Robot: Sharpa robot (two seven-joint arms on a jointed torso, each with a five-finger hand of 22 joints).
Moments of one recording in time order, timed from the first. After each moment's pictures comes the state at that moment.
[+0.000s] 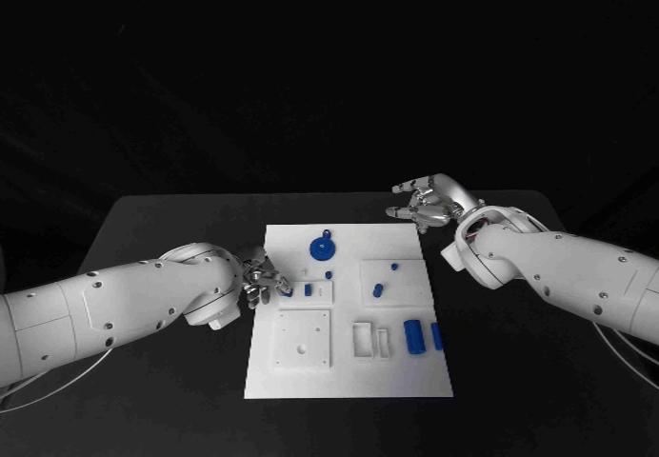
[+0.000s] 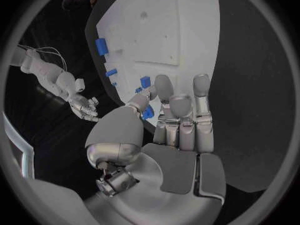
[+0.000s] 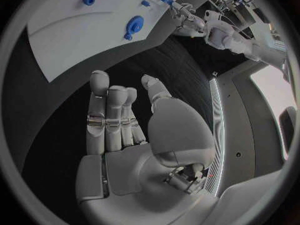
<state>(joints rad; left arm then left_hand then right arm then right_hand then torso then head) 1.33 -0.69 -0.24 1.37 -0.92 -0.15 -0.45 0.92 0.09 0.45 -0.26 0.43 1.21 0.06 0.07 0.34 1.48 -0.06 0.70 0.30 1.40 -0.12 1.18 0.57 0.02 1.29 -0.13 0.42 1.31 1.22 -0.75 0.00 1.26 -0.97 -0.50 0.08 1.23 -0.05 0.01 -0.09 0.57 0.82 0.13 0.06 0.06 1.18 0.01 0.88 0.90 1.41 -0.06 0.84 0.96 0.09 1.47 -0.09 0.28 1.31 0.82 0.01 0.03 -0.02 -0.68</state>
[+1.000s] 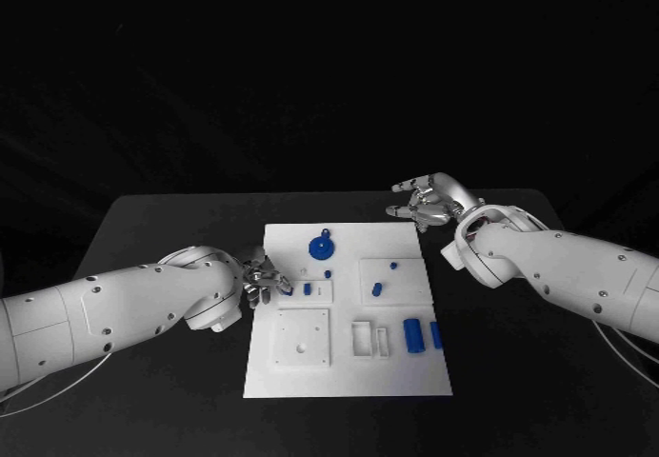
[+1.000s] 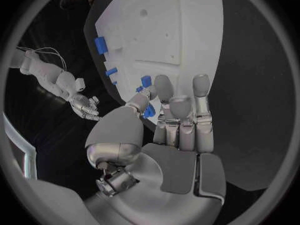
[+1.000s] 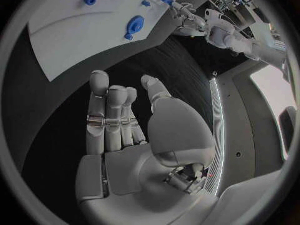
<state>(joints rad) 1.32 -0.70 -0.24 1.39 -0.93 -0.21 -0.44 0.92 0.09 0.45 -0.27 0.44 1.22 0.06 0.06 0.34 1.49 -0.06 0.71 0.30 1.41 -0.12 1.19 0.58 0.01 1.29 -0.14 0.42 1.31 1.22 -0.75 0.00 1.27 -0.97 -0.50 0.08 1.23 -0.05 0.01 -0.09 0.58 0.82 0.13 0.06 0.06 1.18 0.01 0.88 0.90 1.41 -0.06 0.84 0.96 0.09 1.47 -0.09 0.28 1.31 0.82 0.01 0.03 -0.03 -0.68</state>
